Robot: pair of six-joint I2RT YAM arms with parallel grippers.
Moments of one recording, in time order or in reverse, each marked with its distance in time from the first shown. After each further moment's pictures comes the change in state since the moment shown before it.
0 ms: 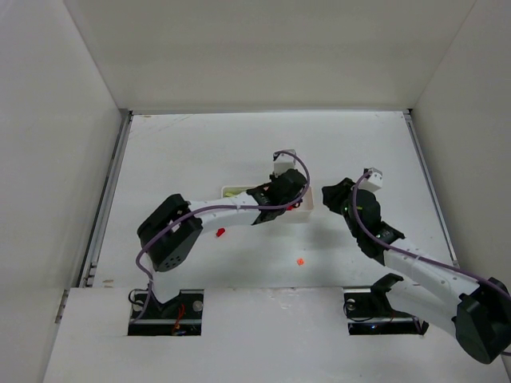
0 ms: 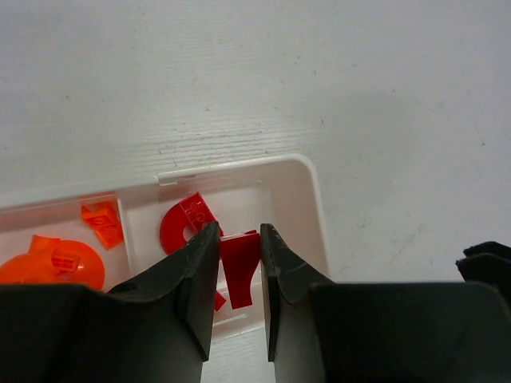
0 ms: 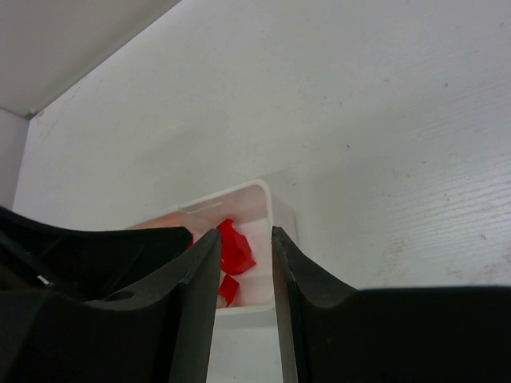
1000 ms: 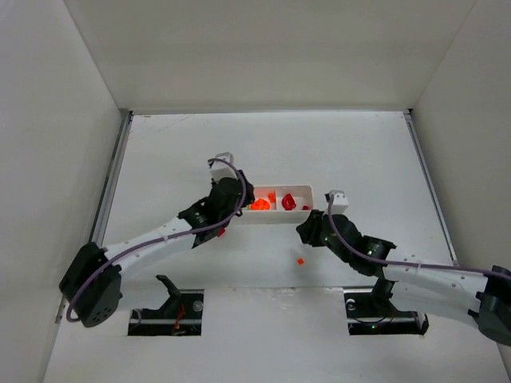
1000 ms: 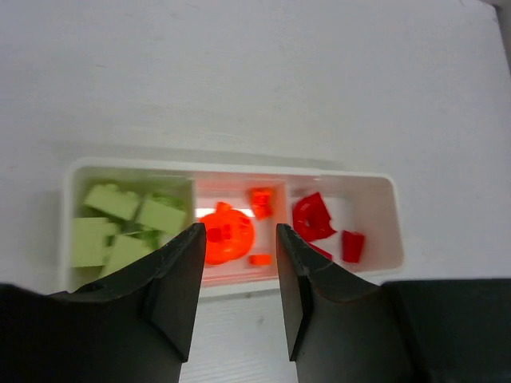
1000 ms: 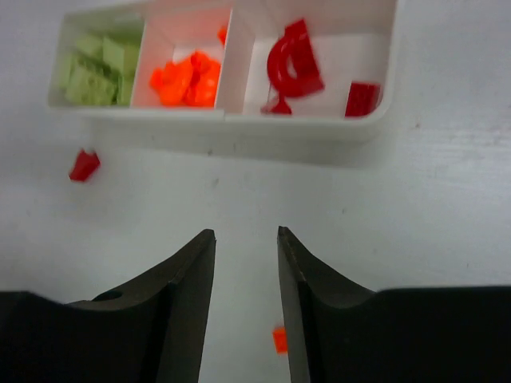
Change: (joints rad) left arm 0.146 -0.556 -0.447 0.059 -0.010 0.023; right arm 0.376 -0.027 0.002 -0.248 0.005 0.008
